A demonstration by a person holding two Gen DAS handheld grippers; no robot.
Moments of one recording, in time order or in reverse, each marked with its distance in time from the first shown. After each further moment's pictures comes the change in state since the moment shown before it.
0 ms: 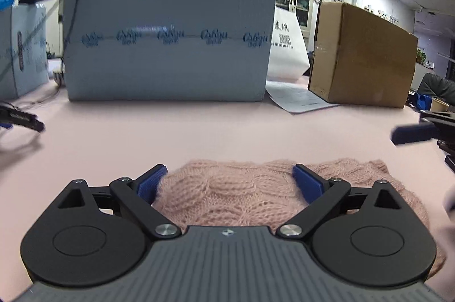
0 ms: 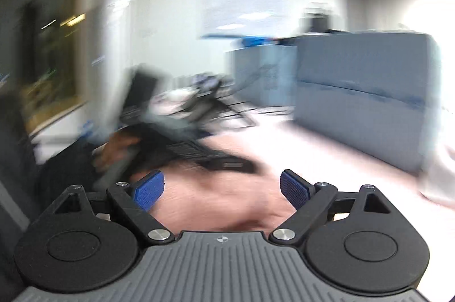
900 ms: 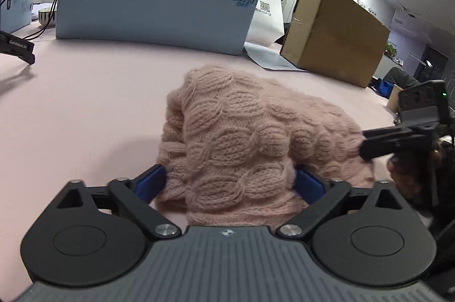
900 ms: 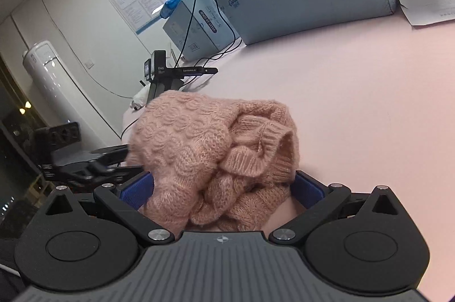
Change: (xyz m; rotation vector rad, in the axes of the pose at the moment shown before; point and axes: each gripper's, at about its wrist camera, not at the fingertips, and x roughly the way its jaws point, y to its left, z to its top) left arm -0.014 0.043 -0.038 -0.127 0.196 -0.216; right arm 0.045 -0.042 -0.036 0.471 0.215 0.067
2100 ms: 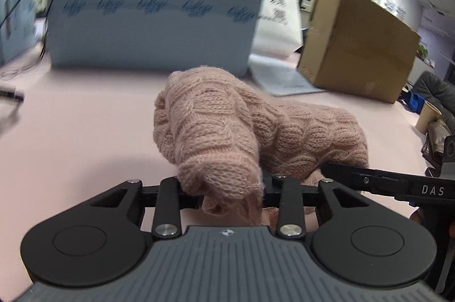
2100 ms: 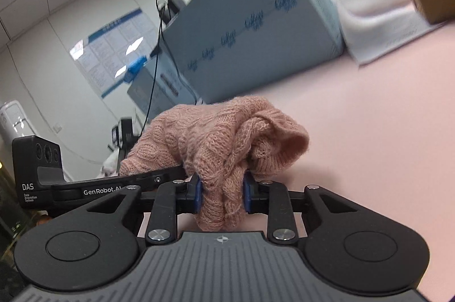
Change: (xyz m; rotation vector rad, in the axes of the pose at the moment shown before) left arm 0.053 -0.094 0.083 0.058 -0.028 0.137; right arm -0.057 0.006 0.001 0.095 -0.345 -0.181
